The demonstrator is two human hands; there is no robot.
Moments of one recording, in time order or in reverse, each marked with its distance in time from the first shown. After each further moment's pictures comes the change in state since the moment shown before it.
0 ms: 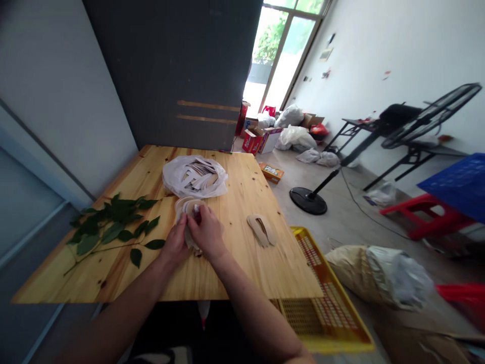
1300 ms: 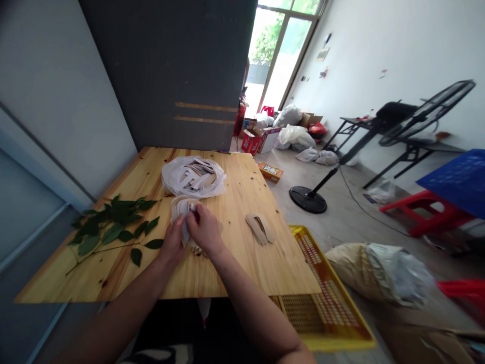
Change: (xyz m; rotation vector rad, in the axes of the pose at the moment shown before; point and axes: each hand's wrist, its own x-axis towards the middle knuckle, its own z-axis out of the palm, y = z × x) left_hand -0.001 0.006 0.005 0.010 0.175 0.101; right_hand 0.004 -0.007 -0.005 0.012 -0.045 -0.019
